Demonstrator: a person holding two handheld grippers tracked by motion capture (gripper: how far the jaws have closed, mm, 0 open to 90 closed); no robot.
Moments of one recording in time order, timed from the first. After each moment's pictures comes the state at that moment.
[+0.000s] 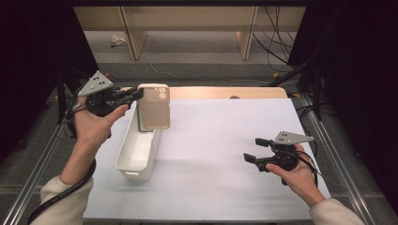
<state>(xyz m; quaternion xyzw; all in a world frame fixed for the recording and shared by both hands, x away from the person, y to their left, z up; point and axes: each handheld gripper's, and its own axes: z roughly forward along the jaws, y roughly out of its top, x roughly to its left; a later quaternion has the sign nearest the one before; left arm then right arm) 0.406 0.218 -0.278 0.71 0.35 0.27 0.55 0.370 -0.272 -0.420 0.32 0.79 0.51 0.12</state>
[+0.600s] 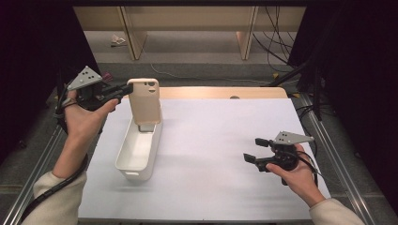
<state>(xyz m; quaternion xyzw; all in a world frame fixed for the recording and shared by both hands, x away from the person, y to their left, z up) 0.418 0.242 -0.275 0.71 0.36 0.28 0.54 0.370 -0.272 -0.420 0.32 0.79 0.51 0.12</state>
